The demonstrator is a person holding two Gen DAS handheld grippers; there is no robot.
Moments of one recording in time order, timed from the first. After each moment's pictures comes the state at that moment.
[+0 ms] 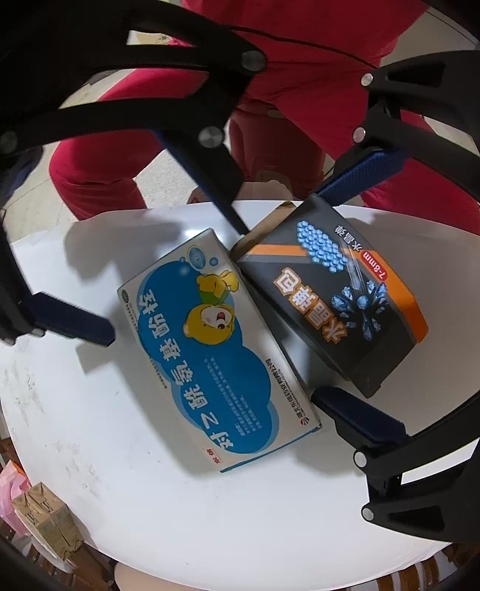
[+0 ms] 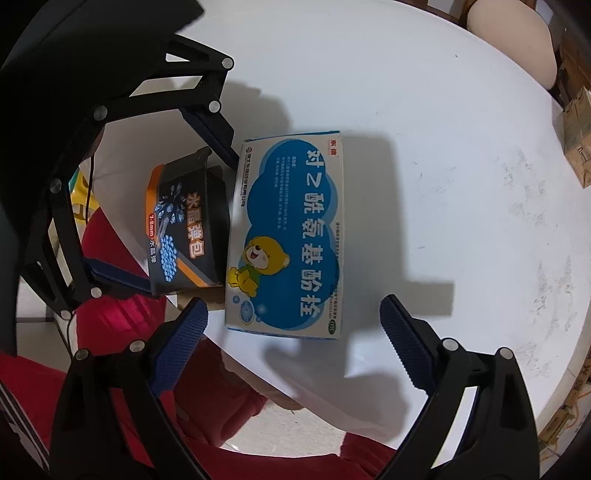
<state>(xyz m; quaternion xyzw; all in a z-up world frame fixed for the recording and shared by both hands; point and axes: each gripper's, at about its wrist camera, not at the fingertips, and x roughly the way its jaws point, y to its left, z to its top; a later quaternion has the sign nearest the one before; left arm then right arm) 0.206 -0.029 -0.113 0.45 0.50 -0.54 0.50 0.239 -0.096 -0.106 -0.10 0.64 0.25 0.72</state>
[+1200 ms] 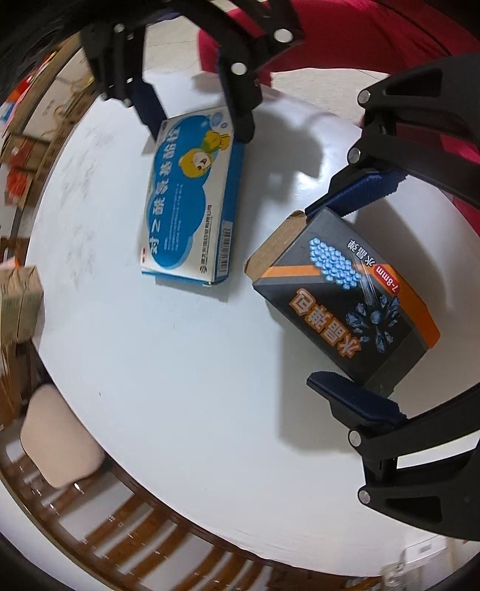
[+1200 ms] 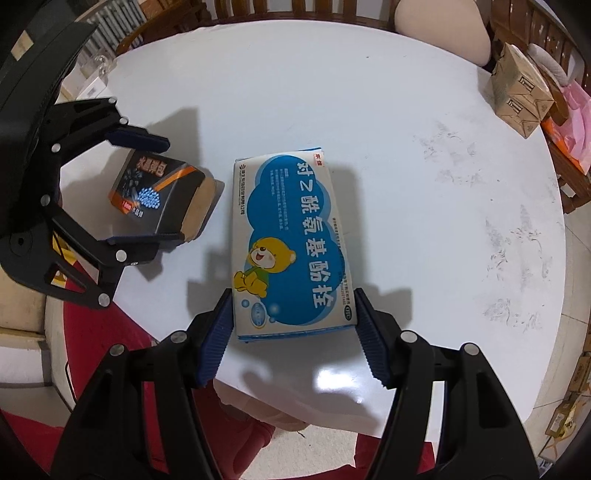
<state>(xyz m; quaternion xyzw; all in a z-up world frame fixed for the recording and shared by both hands) 0.242 0.004 -0.101 0.30 0.52 -0.31 0.74 0.252 -0.144 -0.096 -0.05 0.60 0.15 0.78</state>
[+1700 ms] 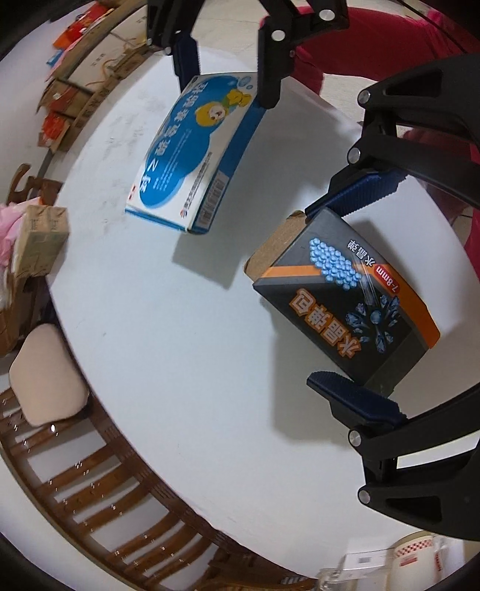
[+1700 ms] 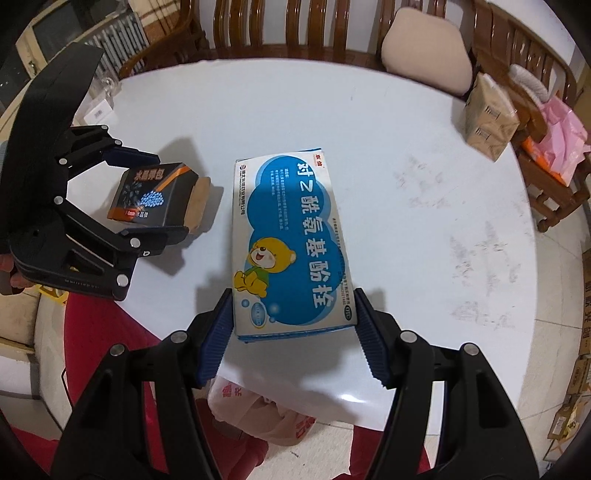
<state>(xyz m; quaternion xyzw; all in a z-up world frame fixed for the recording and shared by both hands) 0.234 -0.003 -0.076 0.24 0.52 -0.24 0.79 0.190 -0.129 -0.079 -0.06 0.54 0.14 0.83</state>
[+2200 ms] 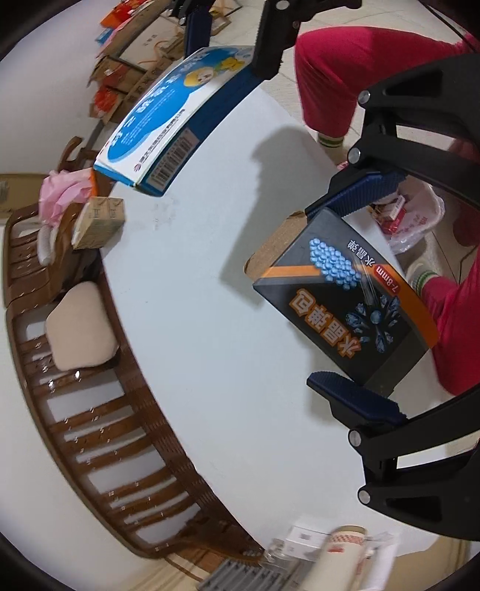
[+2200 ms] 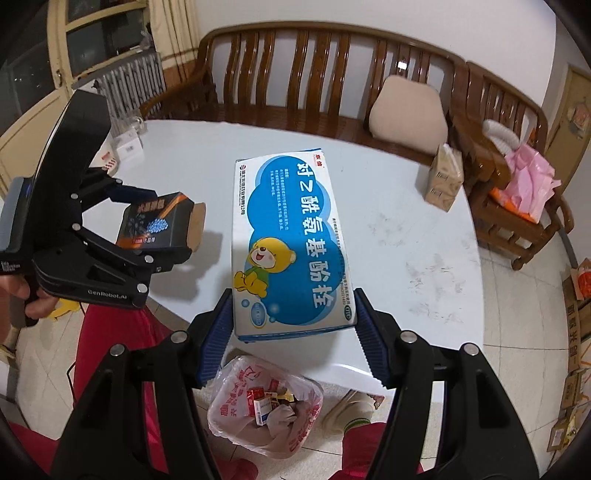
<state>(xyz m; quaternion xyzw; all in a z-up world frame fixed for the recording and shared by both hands) 0.146 0.006 -0.021 0.18 0.46 -0.17 0.85 0.085 -0.125 0.014 -0.07 0.43 0.14 0.89</state>
